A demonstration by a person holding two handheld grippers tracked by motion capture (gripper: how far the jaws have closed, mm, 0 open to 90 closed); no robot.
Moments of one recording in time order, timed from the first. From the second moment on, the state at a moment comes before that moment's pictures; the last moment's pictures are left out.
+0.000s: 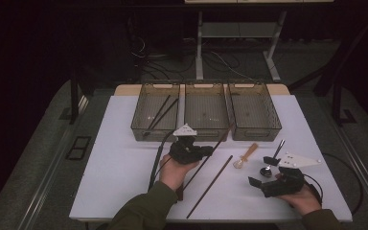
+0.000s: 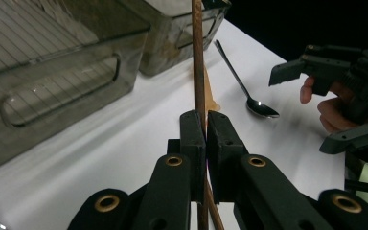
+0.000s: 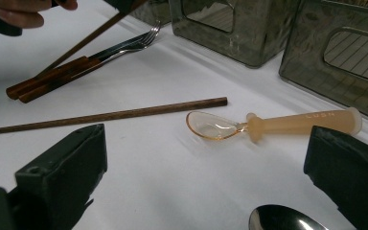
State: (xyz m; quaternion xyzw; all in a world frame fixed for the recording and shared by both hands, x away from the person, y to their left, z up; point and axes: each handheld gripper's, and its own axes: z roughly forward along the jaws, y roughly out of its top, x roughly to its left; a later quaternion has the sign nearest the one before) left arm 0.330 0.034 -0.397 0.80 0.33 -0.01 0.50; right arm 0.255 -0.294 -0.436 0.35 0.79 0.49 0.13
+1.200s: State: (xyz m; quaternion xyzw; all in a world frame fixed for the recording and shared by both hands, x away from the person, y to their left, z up) left arm 0.406 0.104 -0.322 0.84 0.32 0.11 0.43; right arm 0.255 -0.294 -0.436 0.36 0.79 0.49 0.13
